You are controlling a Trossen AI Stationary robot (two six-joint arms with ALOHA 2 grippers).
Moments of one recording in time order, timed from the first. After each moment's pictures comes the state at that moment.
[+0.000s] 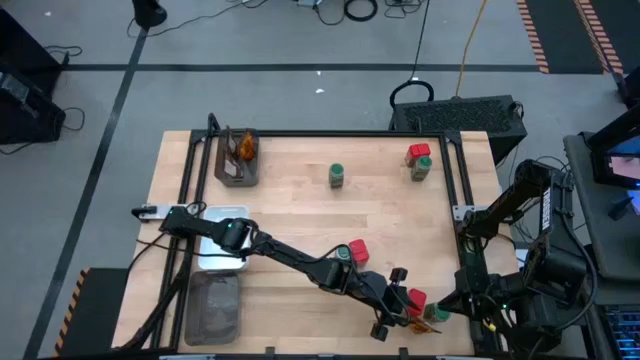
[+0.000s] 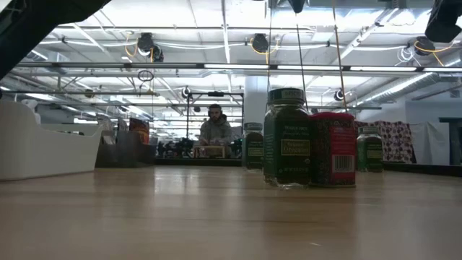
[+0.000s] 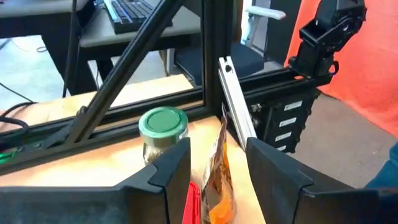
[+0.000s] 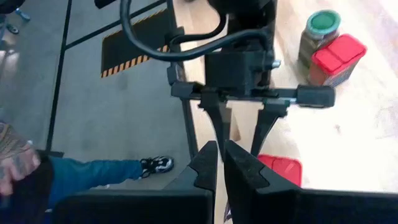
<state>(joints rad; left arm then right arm) -0.35 2.59 2.24 0.13 0.08 0.06 1.16 1.39 1.59 -1.23 0.57 1.36</state>
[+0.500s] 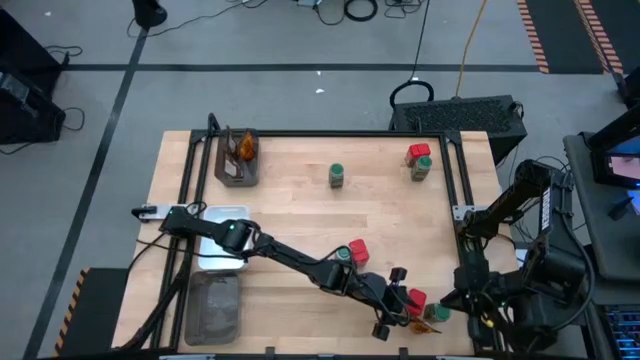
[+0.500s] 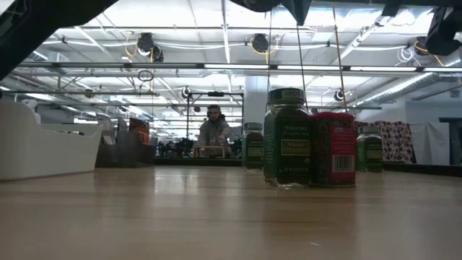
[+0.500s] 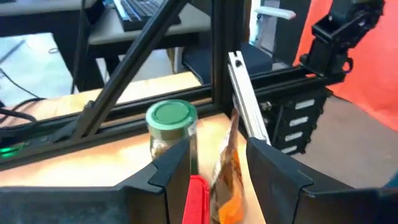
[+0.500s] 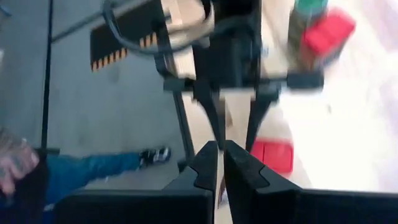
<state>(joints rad) -0.35 2.63 2.24 0.16 0.04 0.06 1.16 1.39 1.59 -1.29 0.50 1.44</state>
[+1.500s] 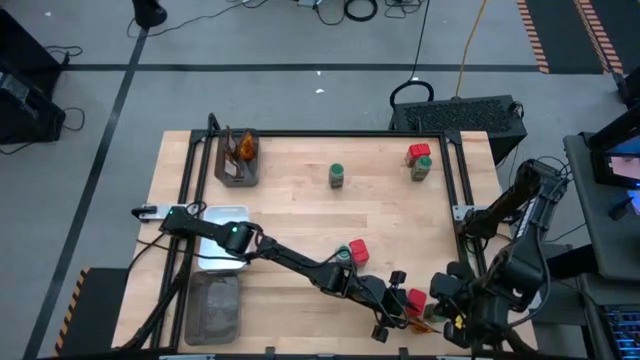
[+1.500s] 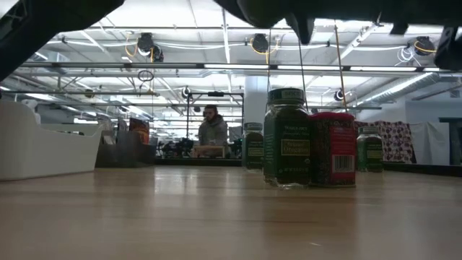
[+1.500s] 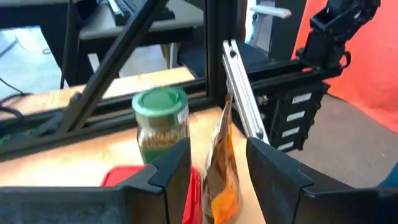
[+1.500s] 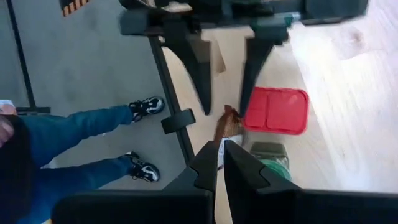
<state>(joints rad) -0.36 2.66 2.24 0.21 0.06 0.06 1.03 1.39 1.35 -1.08 0.20 1.40</state>
